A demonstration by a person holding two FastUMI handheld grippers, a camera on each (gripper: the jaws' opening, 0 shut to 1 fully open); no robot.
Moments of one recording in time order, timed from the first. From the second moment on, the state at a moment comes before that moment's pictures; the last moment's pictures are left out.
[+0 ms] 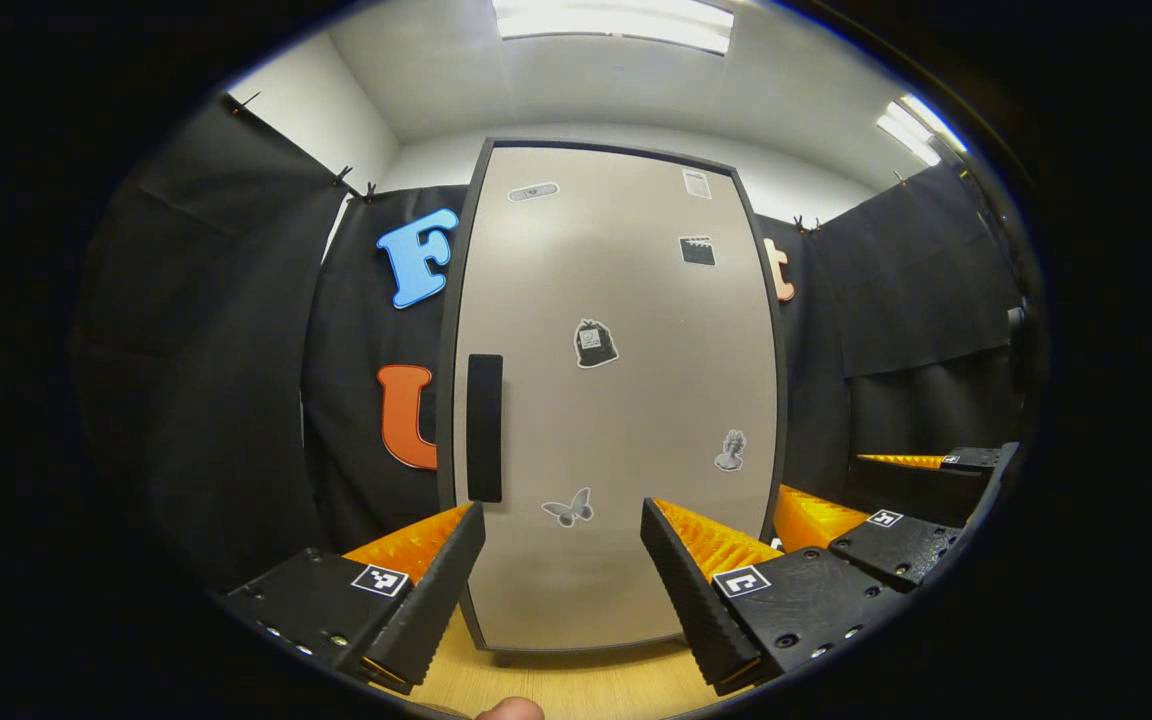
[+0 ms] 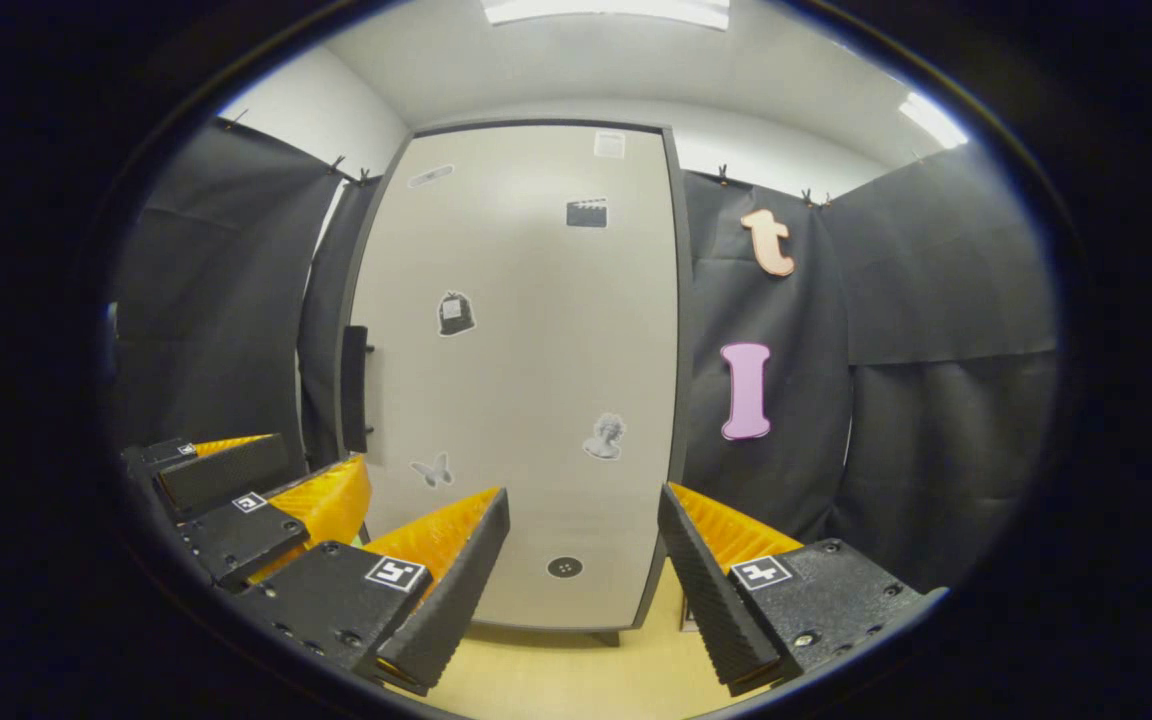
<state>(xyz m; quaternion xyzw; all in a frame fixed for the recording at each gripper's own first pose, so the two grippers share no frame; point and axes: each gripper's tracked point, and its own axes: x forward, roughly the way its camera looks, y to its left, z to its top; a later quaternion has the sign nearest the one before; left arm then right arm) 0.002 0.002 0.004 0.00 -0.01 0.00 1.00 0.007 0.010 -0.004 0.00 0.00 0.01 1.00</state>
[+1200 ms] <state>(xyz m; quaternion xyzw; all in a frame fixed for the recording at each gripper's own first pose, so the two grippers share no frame) -0.013 0.017 0.009 0.02 0.01 0.06 1.00 0.058 0.065 0.032 -0.01 -0.05 0.08 1.00</state>
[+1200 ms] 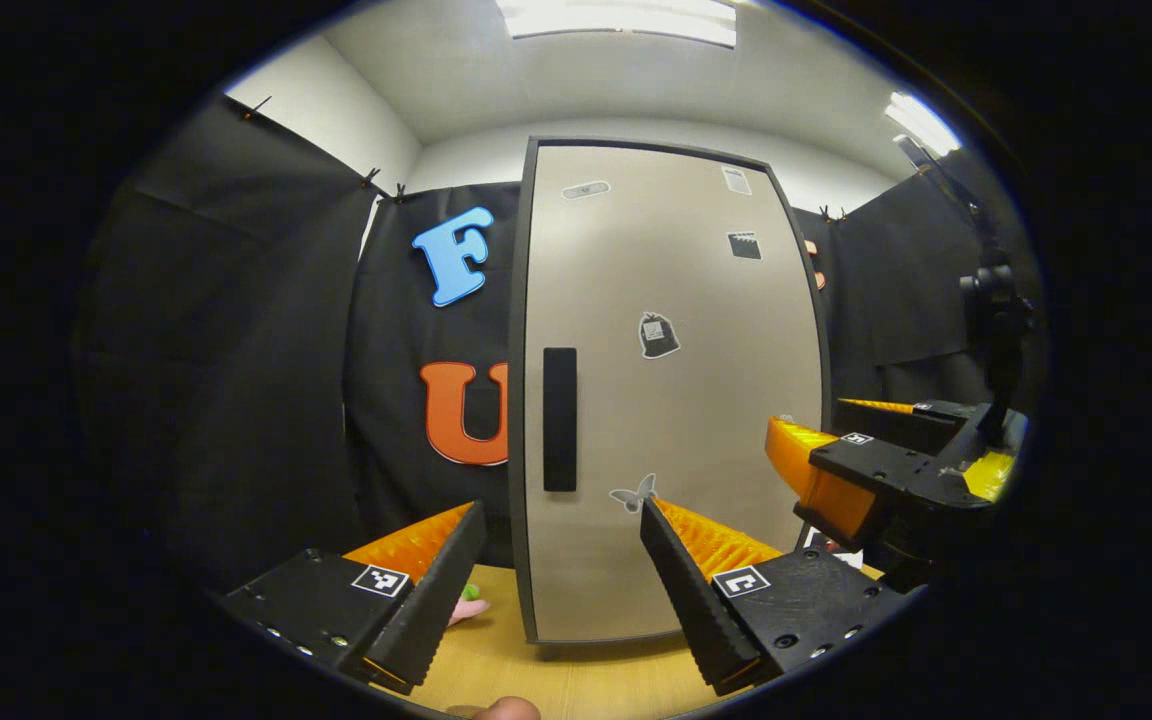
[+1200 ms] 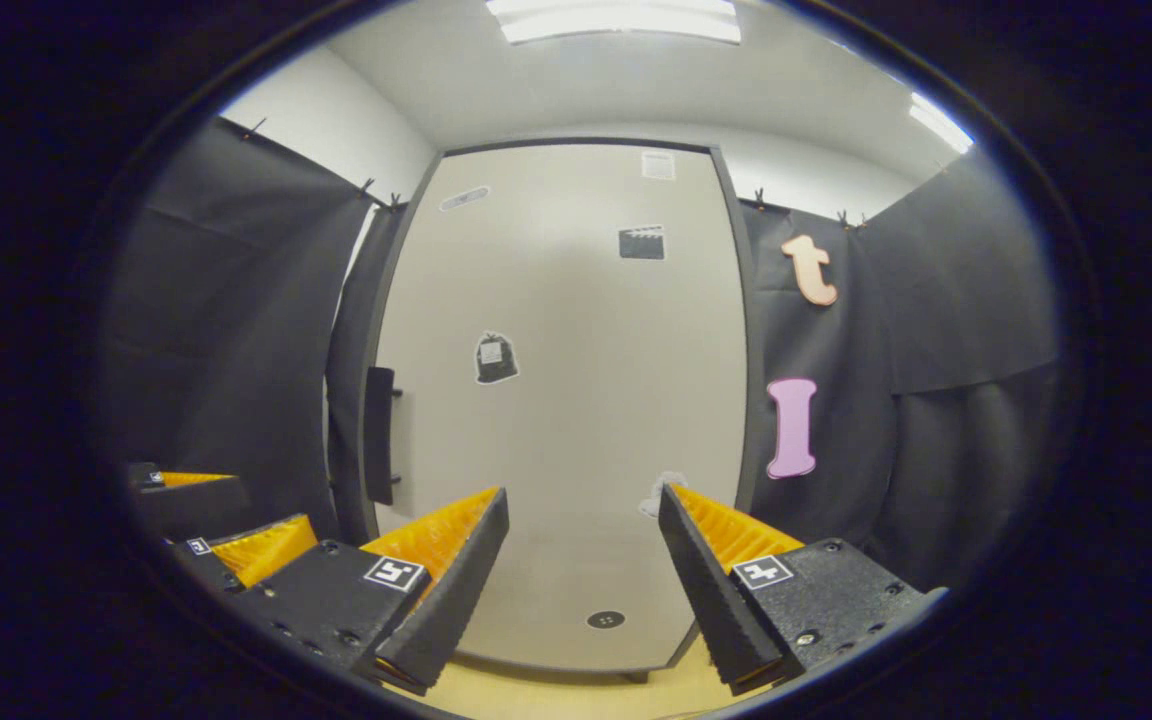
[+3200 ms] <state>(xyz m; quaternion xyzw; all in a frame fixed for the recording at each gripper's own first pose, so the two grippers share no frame) -0.082 0.144 -0.019 0.01 0.05 0.23 0.97 0.107 0.248 0.038 -0.04 0.03 0.31 0.95</state>
